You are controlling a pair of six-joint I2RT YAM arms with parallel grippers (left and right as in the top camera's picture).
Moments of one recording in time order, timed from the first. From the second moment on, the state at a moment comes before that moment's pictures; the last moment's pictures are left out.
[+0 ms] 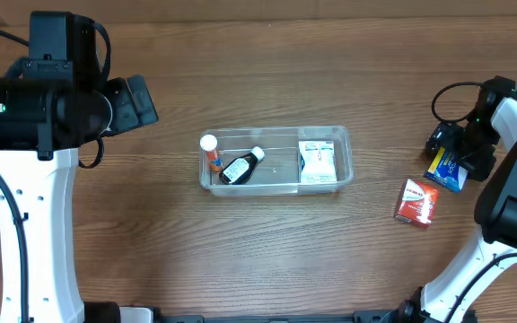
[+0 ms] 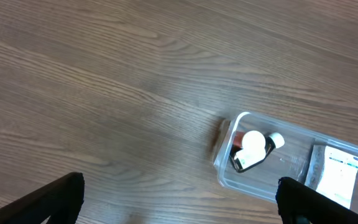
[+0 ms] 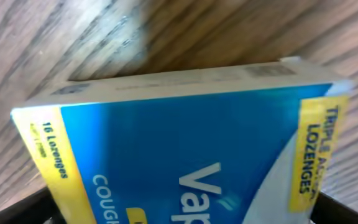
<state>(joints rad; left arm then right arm) -0.05 1.56 2.03 -1.56 -0.09 -0.39 -0.40 2.13 1.53 -1.01 0.00 0.26</state>
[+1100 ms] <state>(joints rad) -0.05 1.56 2.03 -1.59 -0.09 -0.39 0.57 1.90 1.63 -1.04 -0.07 0.50</state>
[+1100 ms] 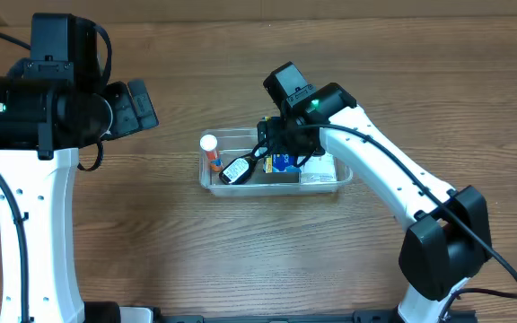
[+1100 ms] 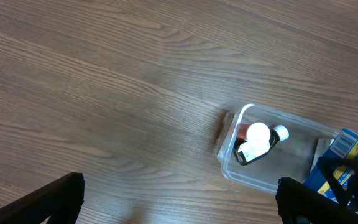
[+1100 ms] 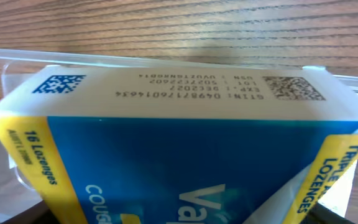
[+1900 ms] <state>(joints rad) -0.05 1.56 2.03 -1.60 -0.09 -0.38 0.04 1.40 1.71 -1.46 0.23 0.72</state>
